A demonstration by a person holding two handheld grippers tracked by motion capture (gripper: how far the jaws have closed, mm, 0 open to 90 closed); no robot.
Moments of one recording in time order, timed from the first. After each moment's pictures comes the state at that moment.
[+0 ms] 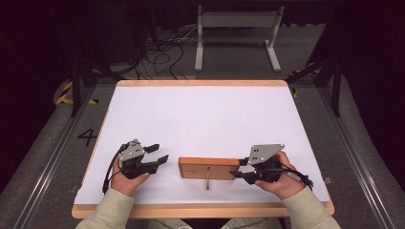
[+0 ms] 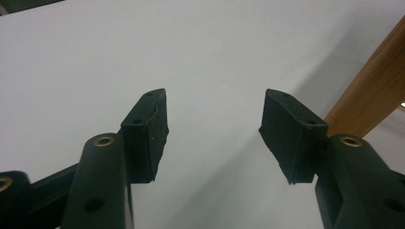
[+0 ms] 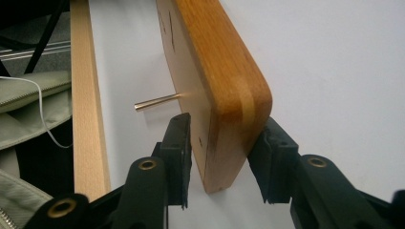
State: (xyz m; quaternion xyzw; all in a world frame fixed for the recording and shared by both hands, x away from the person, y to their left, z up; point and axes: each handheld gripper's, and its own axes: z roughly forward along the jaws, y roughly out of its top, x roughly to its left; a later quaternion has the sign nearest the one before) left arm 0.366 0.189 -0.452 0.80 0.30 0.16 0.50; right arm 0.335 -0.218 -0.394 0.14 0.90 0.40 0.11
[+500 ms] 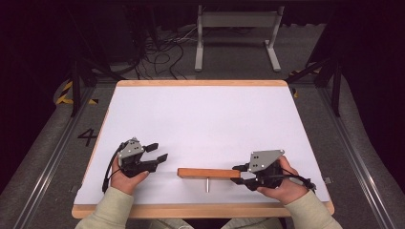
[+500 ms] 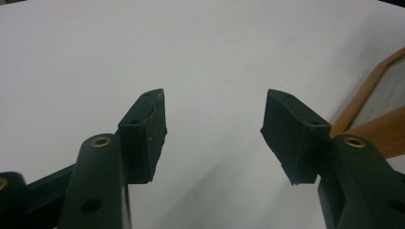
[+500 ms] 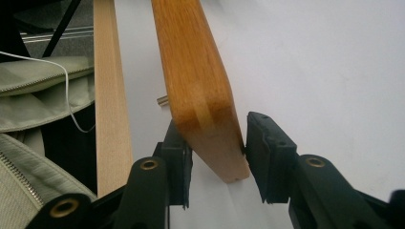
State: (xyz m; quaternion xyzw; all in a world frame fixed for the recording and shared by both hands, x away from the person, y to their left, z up) left arm 0.372 0.191 -0.454 0.79 0.31 0.15 0.50; right arm 0.321 -0.217 -0.394 0.11 0.91 0.39 0.10
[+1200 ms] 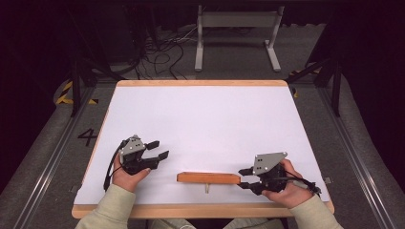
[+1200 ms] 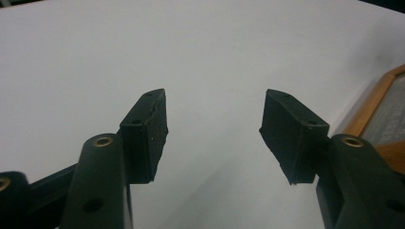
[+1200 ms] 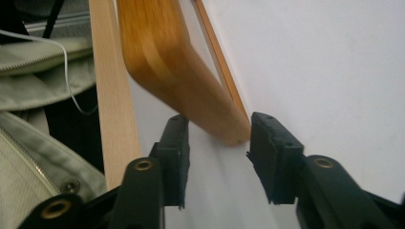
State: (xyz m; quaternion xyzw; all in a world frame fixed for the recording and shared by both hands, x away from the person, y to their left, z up) left arm 0.377 0.187 -0.449 0.79 0.32 0.15 0.50; right arm 0.316 -0.230 -0.402 0.13 0.92 0.36 0.09
